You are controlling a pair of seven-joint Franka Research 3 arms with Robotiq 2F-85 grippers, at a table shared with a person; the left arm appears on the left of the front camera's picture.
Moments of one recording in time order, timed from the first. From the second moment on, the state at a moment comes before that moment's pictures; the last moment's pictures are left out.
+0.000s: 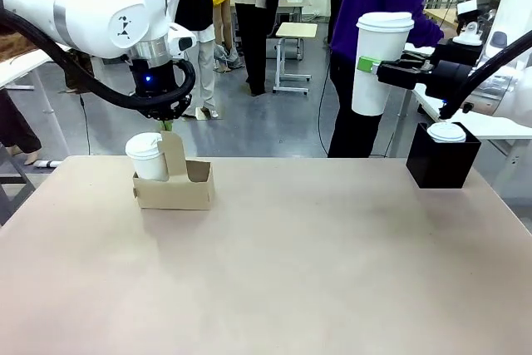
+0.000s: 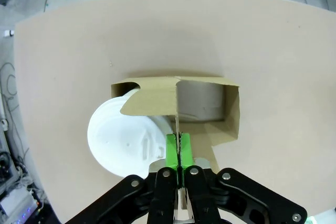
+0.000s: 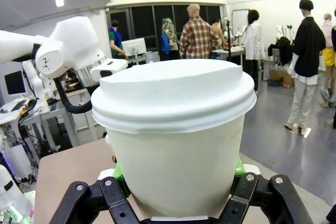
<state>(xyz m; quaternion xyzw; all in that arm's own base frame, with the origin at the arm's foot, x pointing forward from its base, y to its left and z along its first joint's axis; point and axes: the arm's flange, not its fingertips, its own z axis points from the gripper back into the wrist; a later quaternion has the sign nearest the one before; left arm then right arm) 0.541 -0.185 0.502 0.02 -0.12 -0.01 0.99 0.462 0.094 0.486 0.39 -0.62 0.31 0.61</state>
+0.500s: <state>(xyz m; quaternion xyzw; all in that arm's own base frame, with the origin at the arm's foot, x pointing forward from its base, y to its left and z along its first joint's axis) 0.540 -0.187 0.507 0.02 -0.13 0.00 0.99 0.462 0.094 0.486 0.39 -0.62 0.31 0.61</state>
